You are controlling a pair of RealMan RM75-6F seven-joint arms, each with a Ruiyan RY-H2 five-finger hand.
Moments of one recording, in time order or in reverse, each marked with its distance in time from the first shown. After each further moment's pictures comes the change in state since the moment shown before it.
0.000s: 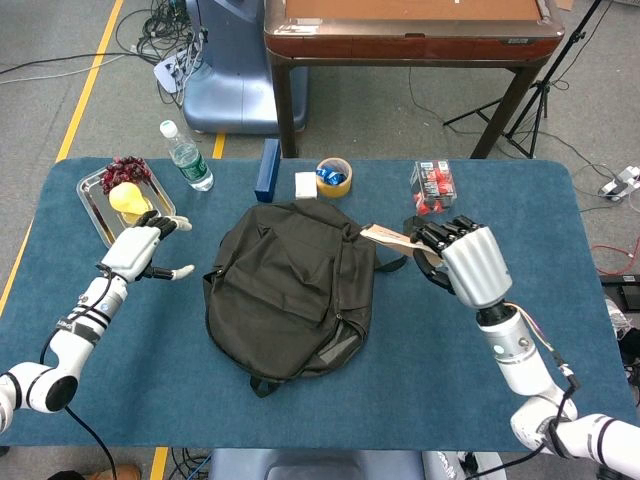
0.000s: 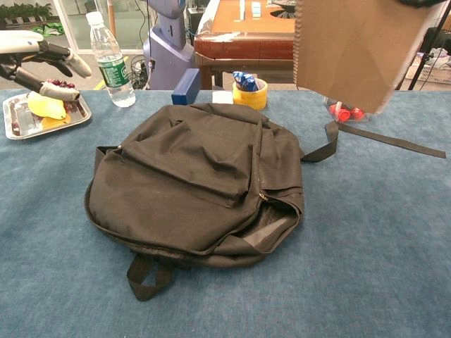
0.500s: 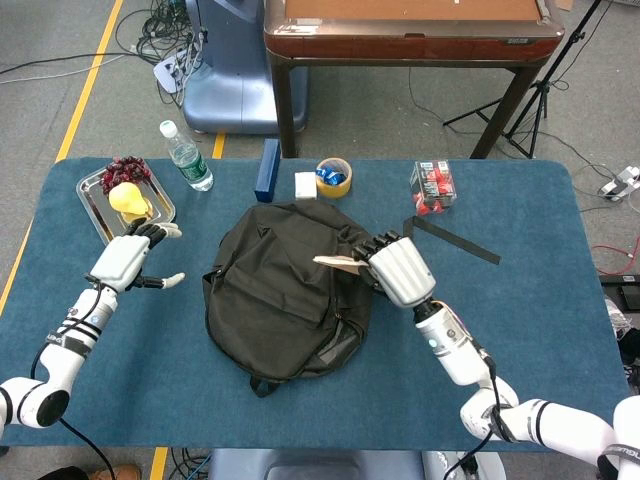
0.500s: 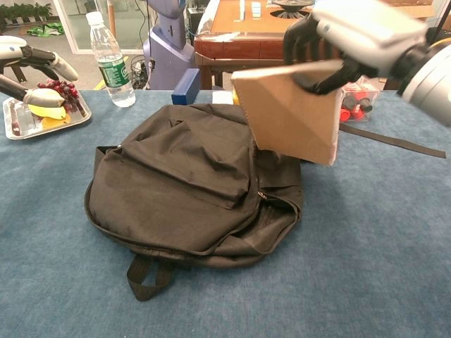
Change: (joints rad) left arm 0.042 0.018 0.024 -0.036 0.012 0.059 0.020; right arm 0.121 -0.199 -0.026 0.068 0.143 -0.262 -0.125
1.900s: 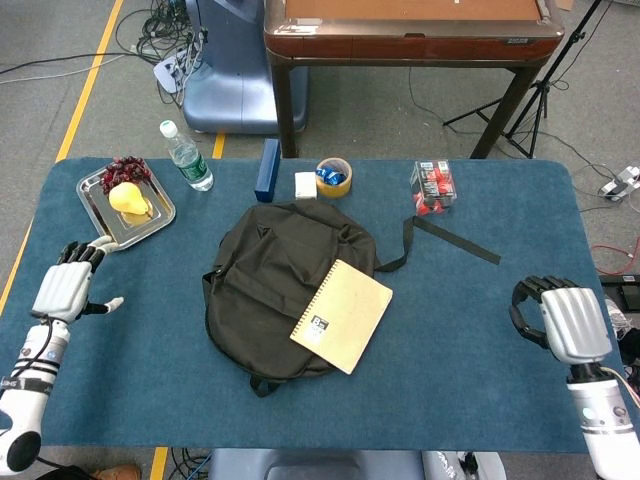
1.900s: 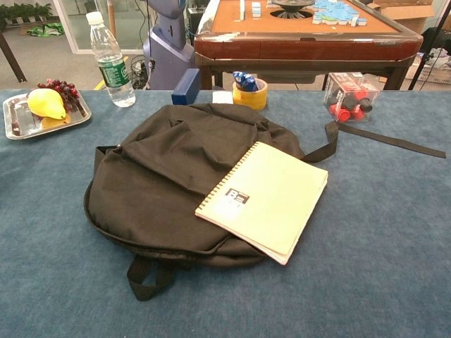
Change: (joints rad) left arm 0.194 0.052 0.069 -0.089 -0.098 0.232 0.198; right arm -0.454 0.537 -0.197 -0.403 0.091 0.292 0.134
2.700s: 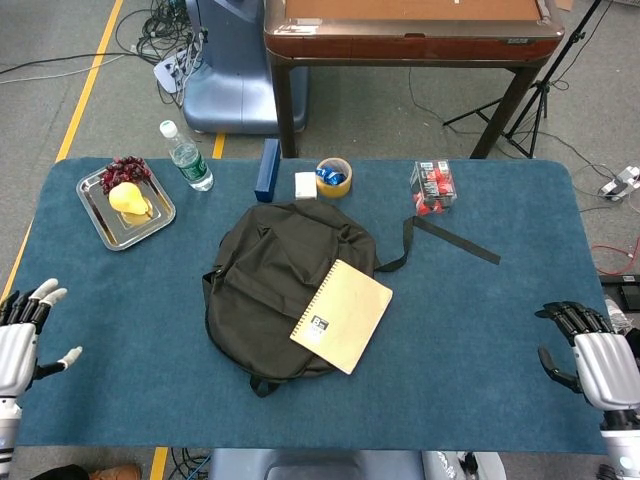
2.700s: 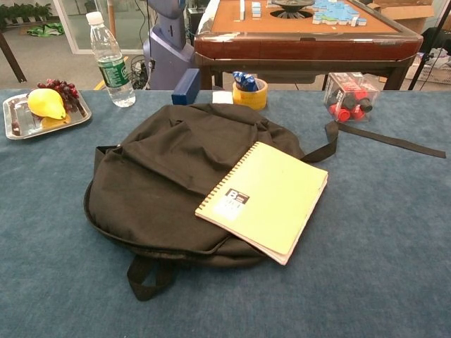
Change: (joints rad) left arm 0.299 0.051 0.112 -0.151 0.242 0.393 -0.020; right arm -0.148 0.005 -0.085 0.090 -0.107 0.056 0.168
